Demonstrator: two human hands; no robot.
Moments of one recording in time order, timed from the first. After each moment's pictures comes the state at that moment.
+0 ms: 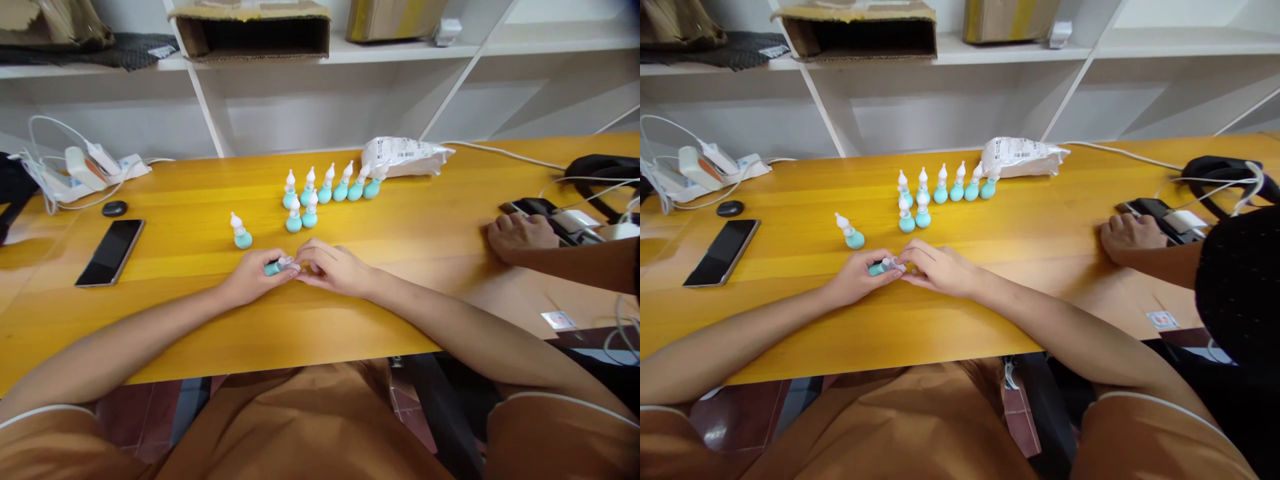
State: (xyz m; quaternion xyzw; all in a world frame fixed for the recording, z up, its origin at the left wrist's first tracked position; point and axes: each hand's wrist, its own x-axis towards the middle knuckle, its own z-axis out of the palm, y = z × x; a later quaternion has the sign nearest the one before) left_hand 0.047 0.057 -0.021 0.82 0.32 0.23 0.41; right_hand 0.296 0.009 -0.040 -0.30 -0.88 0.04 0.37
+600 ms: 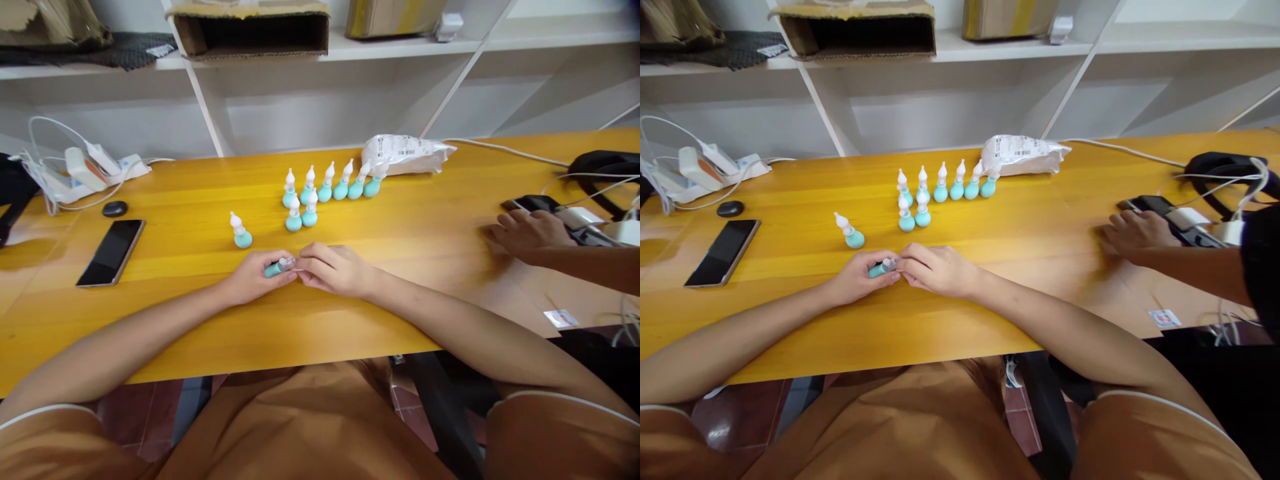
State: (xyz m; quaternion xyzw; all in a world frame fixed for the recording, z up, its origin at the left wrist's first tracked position) left_hand 0.044 0.061 -0.016 0.83 0.26 0.20 0.46; right_hand 0.298 0.005 -0.041 -0.30 -0.89 -0.14 0.32
